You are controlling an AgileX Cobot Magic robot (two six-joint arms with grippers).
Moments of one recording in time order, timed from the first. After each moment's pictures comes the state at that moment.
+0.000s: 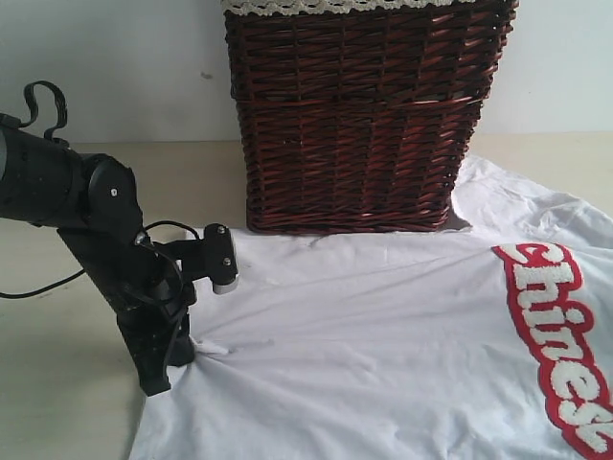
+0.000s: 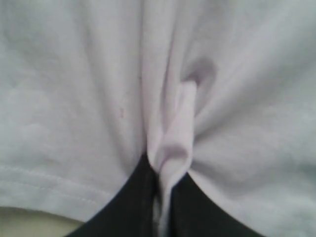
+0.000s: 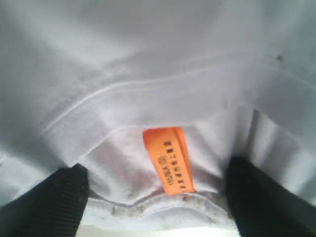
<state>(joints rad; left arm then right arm) -0.49 1.98 -1.05 -0.24 0.69 1.04 -0.42 2.00 -1.06 -0.22 0.79 -1.51</state>
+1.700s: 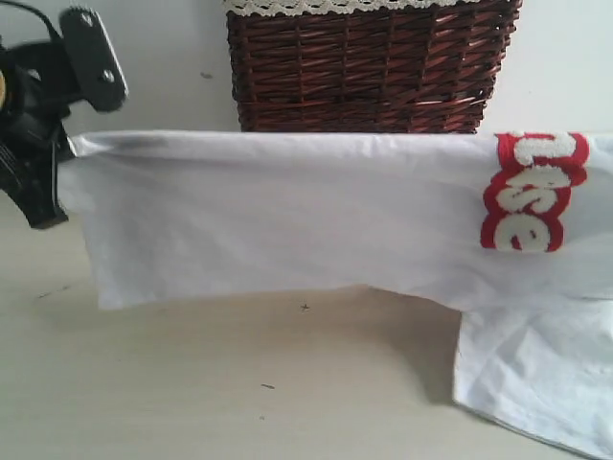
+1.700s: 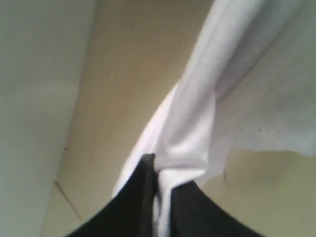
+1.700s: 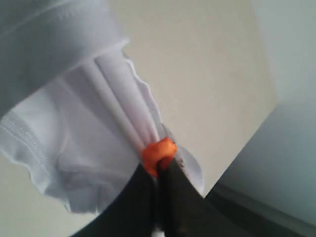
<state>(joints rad) -0.50 1.43 -1.08 0.58 0.73 0.34 -0.43 1.24 -1.02 0.16 0.81 -1.51</state>
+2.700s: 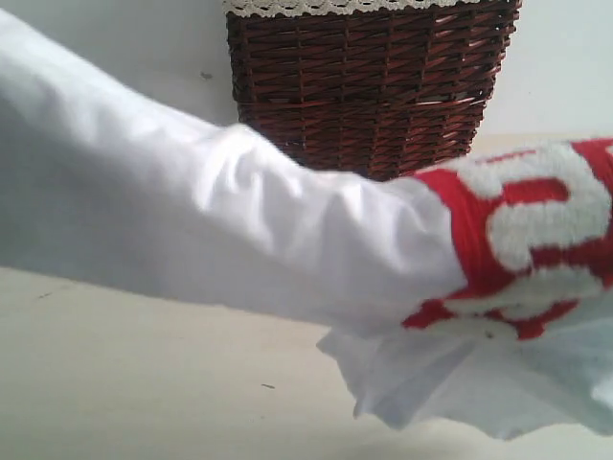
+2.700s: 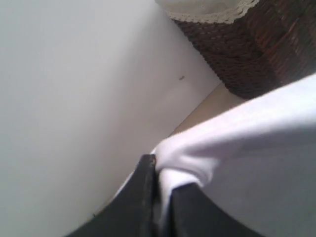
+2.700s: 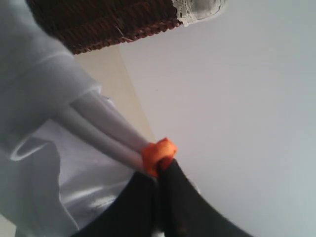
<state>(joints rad) -0.49 0.72 -1.19 0.28 0.93 0.43 -0.44 0.53 -1.02 0.47 1.12 -1.61</state>
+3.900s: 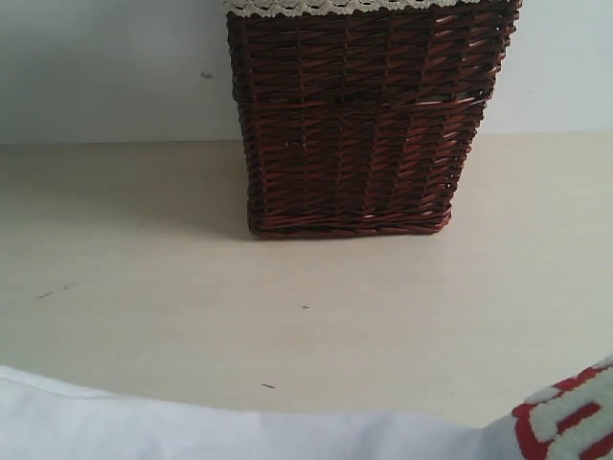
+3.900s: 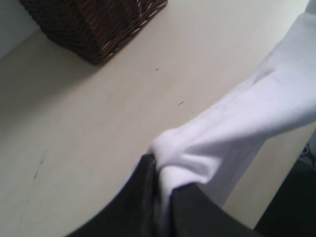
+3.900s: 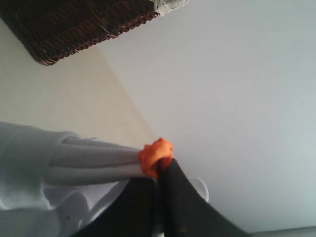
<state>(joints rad) -0.49 0.46 -0.82 -0.24 1.14 0.46 -0.44 0.24 -1.02 0.36 1.24 -1.31</state>
